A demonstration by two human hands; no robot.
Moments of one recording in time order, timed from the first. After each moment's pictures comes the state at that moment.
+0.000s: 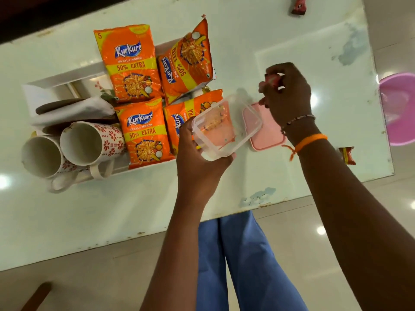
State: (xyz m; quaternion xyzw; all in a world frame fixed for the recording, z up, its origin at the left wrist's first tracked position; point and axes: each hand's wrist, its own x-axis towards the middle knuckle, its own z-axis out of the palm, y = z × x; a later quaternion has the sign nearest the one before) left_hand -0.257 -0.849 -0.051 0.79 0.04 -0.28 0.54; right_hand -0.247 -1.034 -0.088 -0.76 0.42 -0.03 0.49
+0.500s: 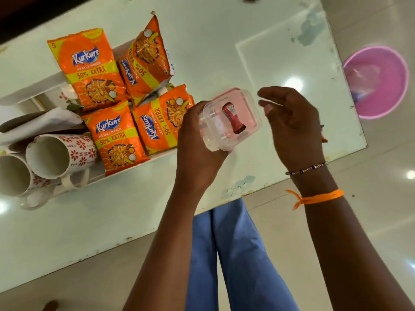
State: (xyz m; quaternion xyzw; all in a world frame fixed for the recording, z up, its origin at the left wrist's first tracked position) left_hand -0.270 -0.891 -0.057 0.82 -0.12 -0.30 0.47; right_hand -0.336 -1.026 -0.036 -0.73 0.43 -0.09 0.52
